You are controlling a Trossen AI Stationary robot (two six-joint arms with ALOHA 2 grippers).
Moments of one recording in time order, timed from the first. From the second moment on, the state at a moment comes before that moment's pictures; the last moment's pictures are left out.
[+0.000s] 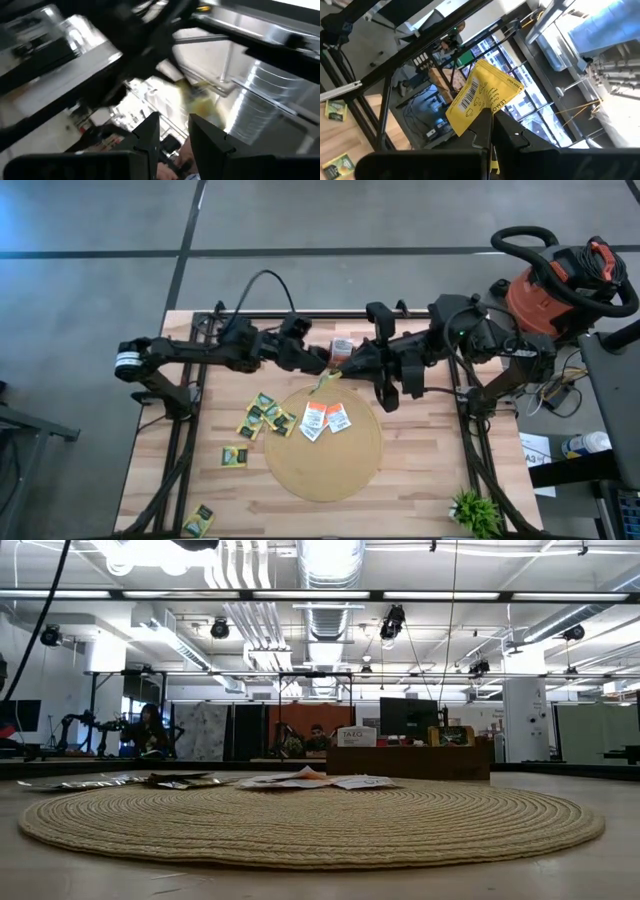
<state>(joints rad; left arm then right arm) 0.15 1.52 1.18 1.19 0.66 -1.55 0.14 1.54 1.97 -0.39 -0.19 -0.95</state>
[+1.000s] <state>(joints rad) 0.08 1.53 1.22 1.20 0.66 -1.57 0.13 1.57 1.97 -0.41 -0.18 -1.22</state>
